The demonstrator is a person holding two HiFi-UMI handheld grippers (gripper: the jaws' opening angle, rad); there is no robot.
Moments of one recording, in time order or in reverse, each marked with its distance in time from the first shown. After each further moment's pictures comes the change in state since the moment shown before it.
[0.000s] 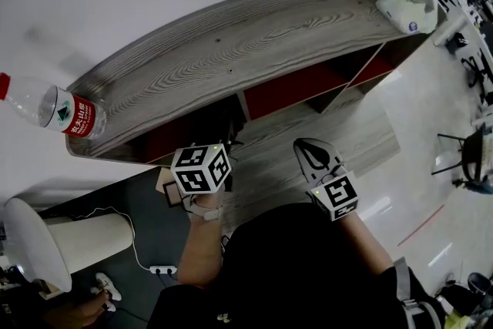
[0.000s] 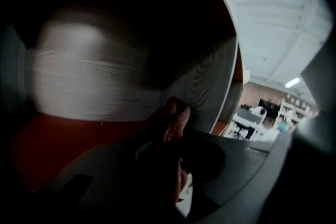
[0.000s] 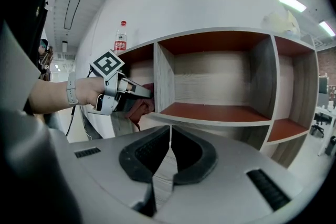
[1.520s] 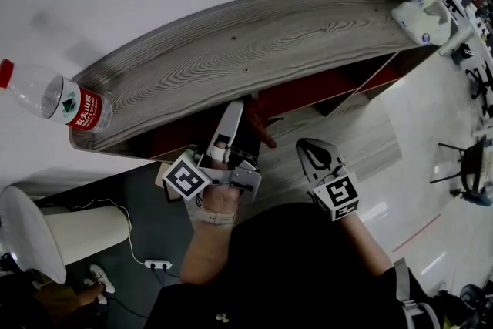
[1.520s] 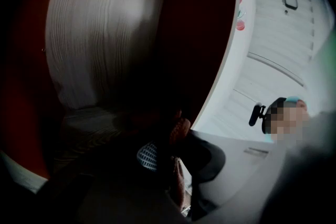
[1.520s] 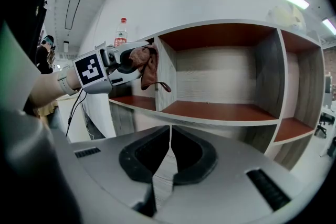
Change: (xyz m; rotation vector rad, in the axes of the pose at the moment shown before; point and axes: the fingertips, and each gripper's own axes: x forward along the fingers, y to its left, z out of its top) left arm -0.058 -0.057 0.111 -0.887 -0.606 -0.754; right arm 0.016 0.004 -0.002 0.000 0.017 0.025
